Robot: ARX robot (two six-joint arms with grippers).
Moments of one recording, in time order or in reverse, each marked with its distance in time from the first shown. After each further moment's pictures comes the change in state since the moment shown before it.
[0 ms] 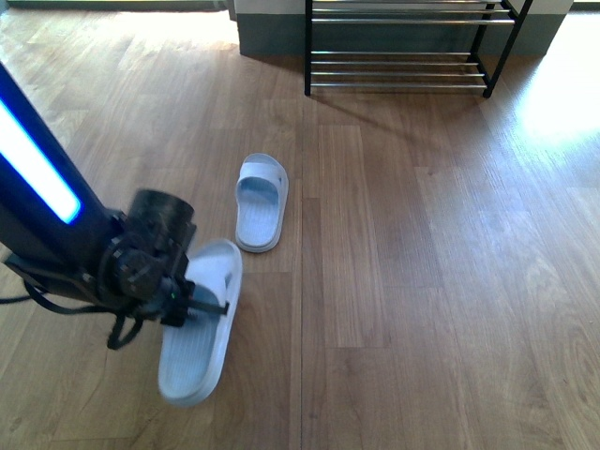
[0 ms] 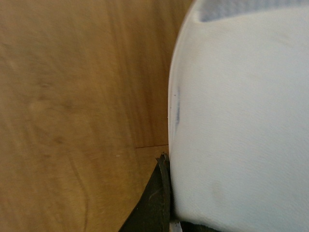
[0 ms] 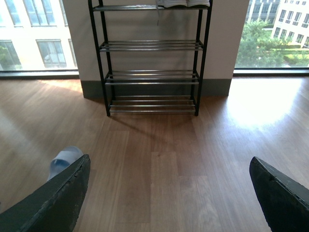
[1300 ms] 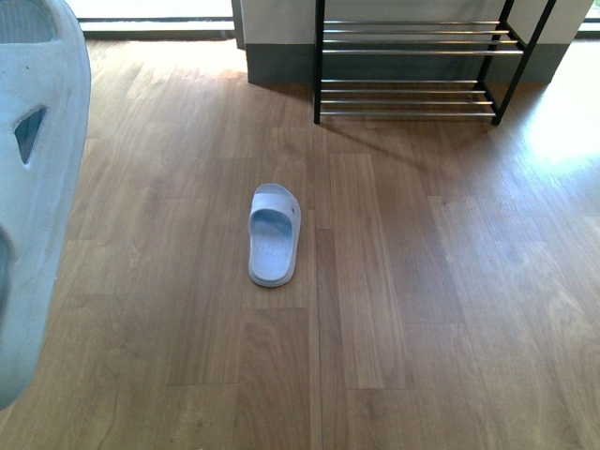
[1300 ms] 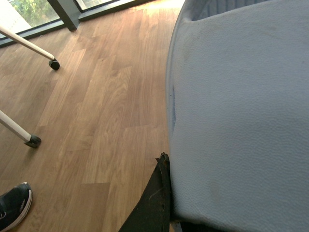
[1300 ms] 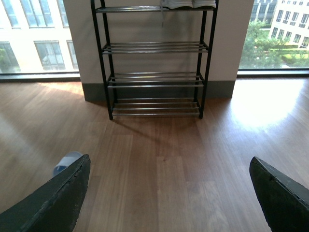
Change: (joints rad) left arm -0.099 -1.535 -1.007 0.233 -0.253 0.144; right arm 0.000 0.000 0.000 0.000 0.002 0.000
